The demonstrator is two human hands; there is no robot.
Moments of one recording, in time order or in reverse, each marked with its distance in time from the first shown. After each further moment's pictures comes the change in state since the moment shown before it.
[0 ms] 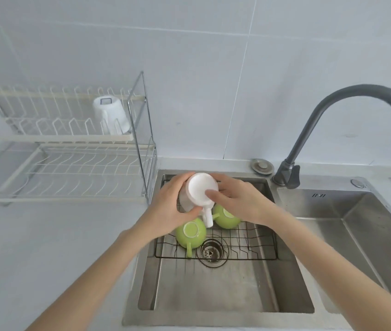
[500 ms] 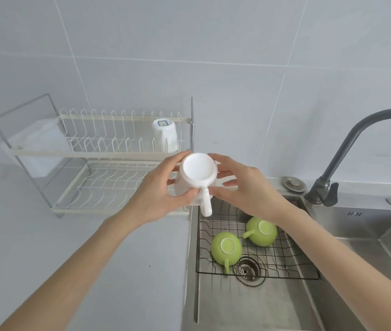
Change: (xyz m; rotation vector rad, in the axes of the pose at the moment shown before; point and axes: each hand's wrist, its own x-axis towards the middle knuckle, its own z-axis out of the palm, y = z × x) left_hand -0.034 -0.008 -0.141 -0.054 0.096 0.083; right_hand 0.018 -0.115 0.040 -0.047 0.201 -0.274
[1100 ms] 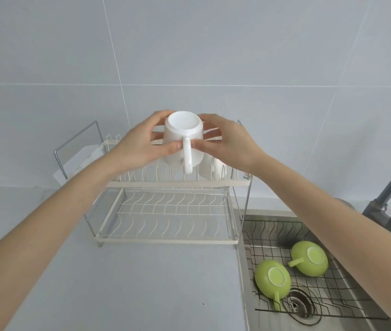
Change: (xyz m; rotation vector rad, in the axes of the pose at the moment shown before) left_hand 0.060 -0.031 -0.175 0.003 0.039 -0.011; right_hand 0.145 -0.111 0.043 0.100 0.124 -0.086
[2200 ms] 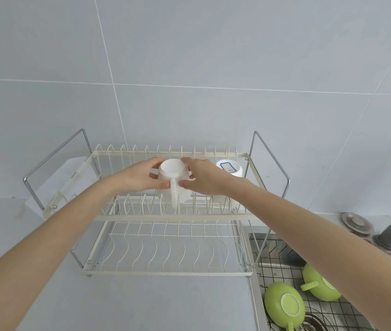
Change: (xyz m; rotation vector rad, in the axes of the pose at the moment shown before) left_hand 0.074 -0.120 -0.009 0.155 -0.329 -0.387; right_hand 0.103 0.067 0.082 -0.422 -0.420 0.176
